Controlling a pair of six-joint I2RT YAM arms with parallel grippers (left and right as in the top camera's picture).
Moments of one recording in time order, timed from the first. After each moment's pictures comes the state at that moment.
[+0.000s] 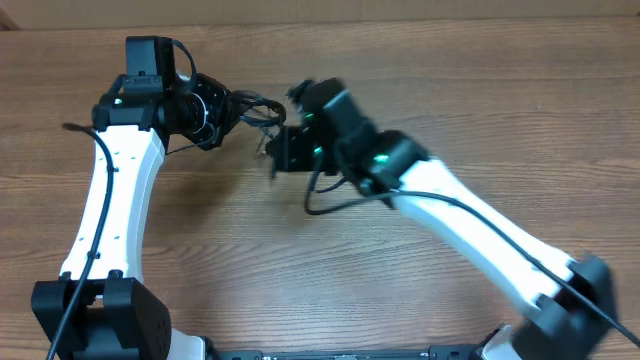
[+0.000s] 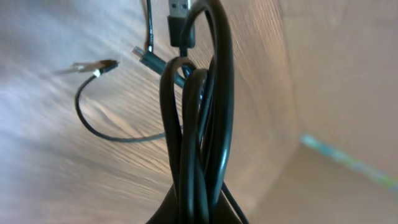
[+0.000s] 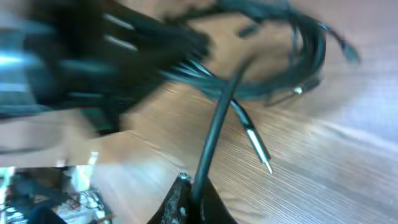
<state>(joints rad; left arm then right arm) 0.01 1.66 1.49 -0.83 0.51 -1.02 0.72 1.67 1.49 -0.49 -0.33 0.72</state>
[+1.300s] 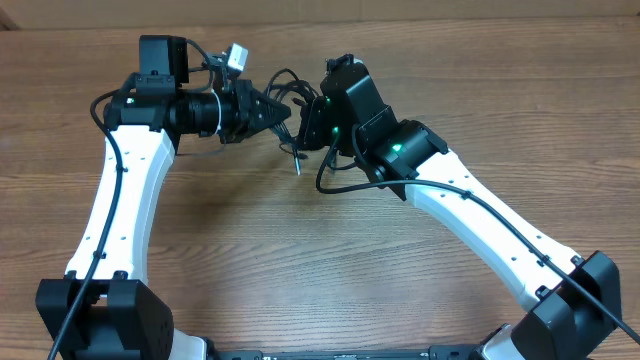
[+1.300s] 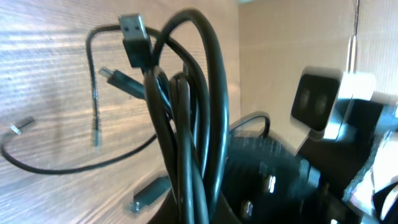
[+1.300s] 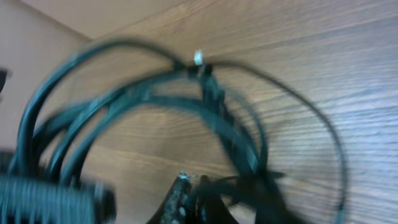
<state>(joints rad) -0.03 1.66 1.49 -0.78 1.00 -0.50 0.66 1.70 1.49 -0.47 -0.05 0.76</state>
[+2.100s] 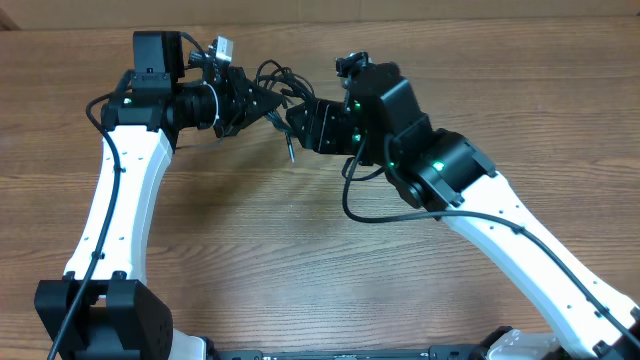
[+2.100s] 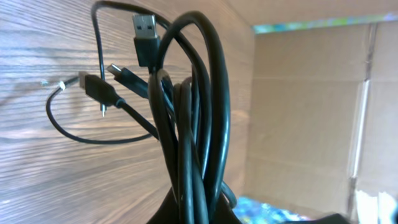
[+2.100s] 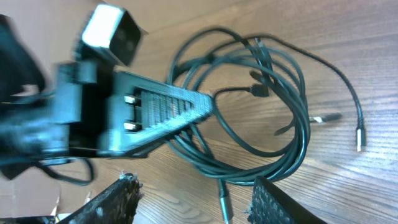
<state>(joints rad) -0.02 1.66 1.49 -0.73 0.89 -0.61 0.66 1.52 1.49 -0.54 -0.18 0.74</state>
